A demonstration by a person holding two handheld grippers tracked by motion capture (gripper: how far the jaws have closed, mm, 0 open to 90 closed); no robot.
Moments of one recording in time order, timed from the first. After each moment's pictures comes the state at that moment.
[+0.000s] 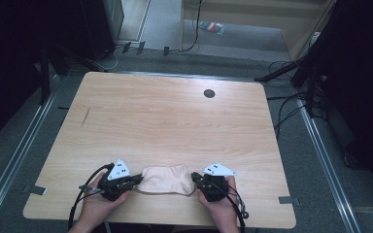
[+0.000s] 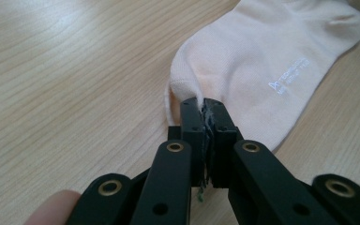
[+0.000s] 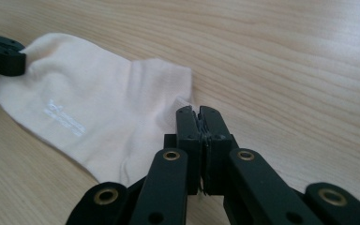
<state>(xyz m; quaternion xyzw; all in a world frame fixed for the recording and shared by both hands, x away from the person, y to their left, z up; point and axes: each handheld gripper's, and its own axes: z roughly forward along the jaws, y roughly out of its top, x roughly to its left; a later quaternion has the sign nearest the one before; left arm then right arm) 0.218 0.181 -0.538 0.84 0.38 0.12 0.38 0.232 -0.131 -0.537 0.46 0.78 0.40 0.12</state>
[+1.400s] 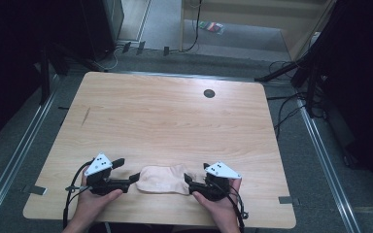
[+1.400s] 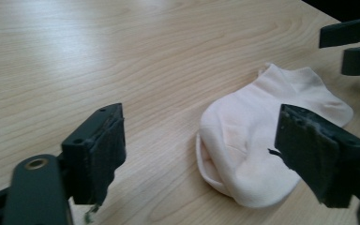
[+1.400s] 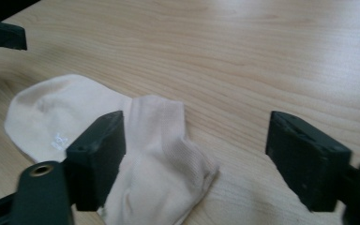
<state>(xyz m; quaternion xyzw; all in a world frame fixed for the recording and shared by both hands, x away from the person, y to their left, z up) 0.223 0.216 -0.536 0.74 0.44 0.13 0.49 0.231 -0.132 -0.530 0.44 0.75 0.46 0.15</state>
